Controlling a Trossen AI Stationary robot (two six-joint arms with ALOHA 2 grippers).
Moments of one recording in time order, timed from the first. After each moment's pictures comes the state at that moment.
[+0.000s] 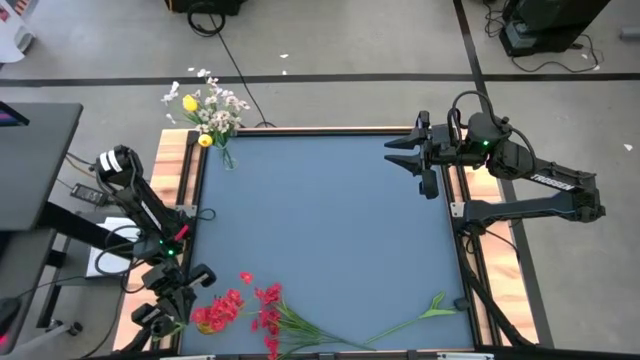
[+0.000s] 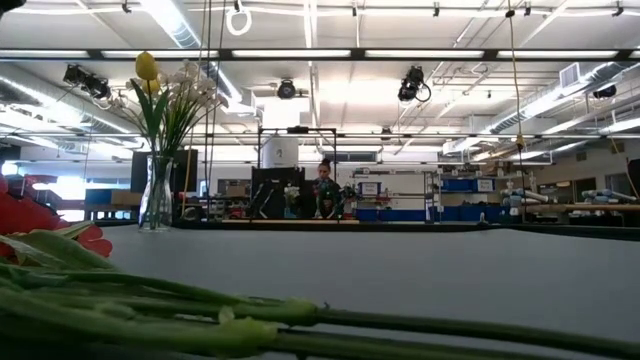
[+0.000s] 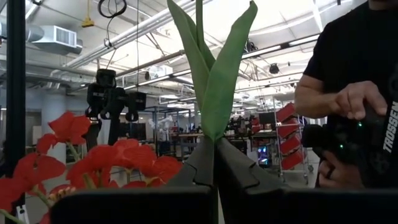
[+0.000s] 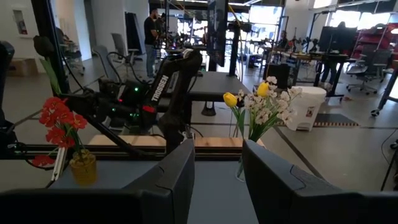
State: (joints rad) left arm -1.18 1.22 0.16 1.57 -0.20 0.15; right arm -0.28 0.87 1.05 -0.20 -0.23 -0.05
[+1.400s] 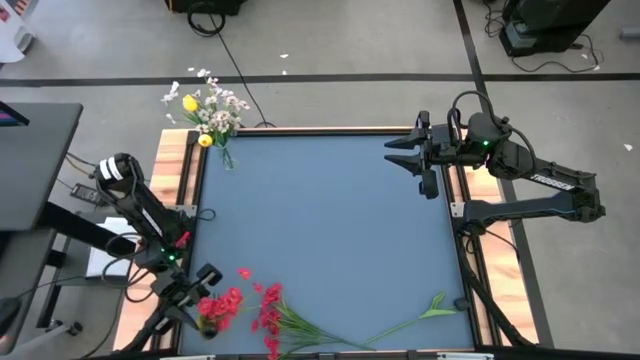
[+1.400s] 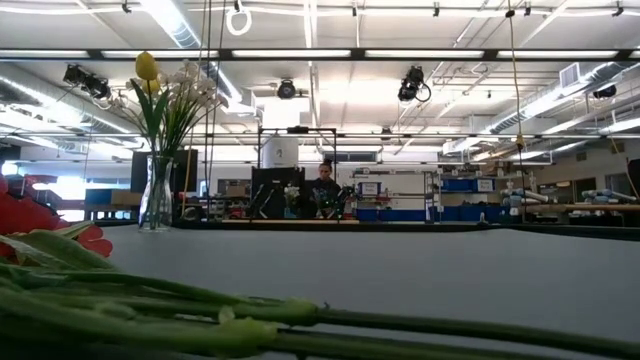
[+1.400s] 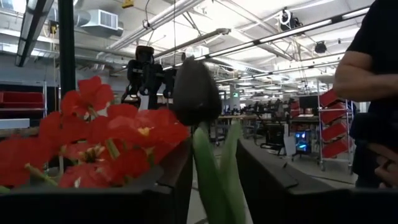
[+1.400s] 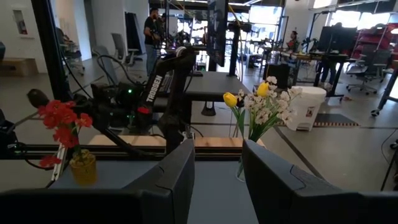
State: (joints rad) left arm -1.20 1.32 0.19 1.57 -0.40 0.17; right arm -0.28 0.87 1.05 -0.20 -0.23 -0.05
